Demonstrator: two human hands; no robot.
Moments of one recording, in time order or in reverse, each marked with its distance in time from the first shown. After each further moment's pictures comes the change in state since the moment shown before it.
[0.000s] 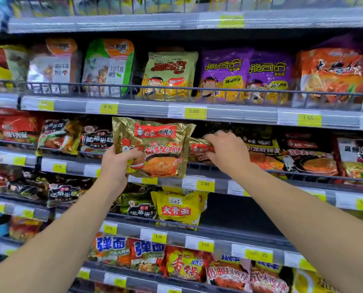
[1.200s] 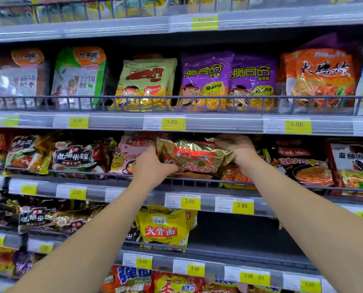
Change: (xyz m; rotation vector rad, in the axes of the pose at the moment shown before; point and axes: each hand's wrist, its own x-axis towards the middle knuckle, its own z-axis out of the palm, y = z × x) left_hand 0.042 -0.045 0.105 1.013 -0.137 0.231; right_hand 0.031 0.080 0.019 1.223 0.028 0.558
